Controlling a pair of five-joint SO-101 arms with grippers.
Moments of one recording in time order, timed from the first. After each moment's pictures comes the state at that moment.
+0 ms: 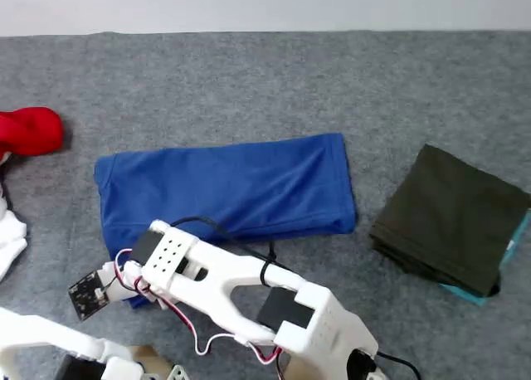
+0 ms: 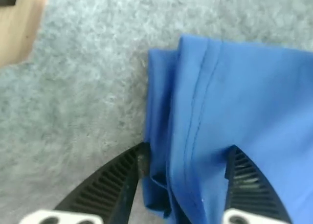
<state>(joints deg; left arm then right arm) -74.7 -23.9 33.0 68.8 -42.4 -66.5 30.0 -6.3 67.8 57.1</state>
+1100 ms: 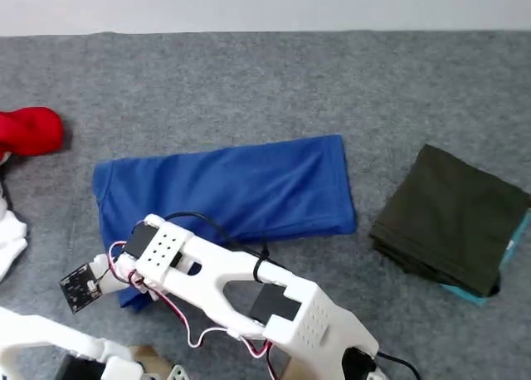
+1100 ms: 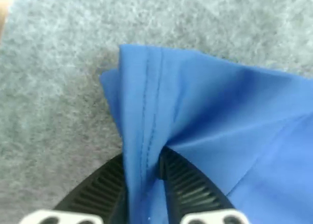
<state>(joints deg) -74.7 -23.9 36.3 64.6 -42.5 -65.7 35.3 -14.9 67.3 58.2</state>
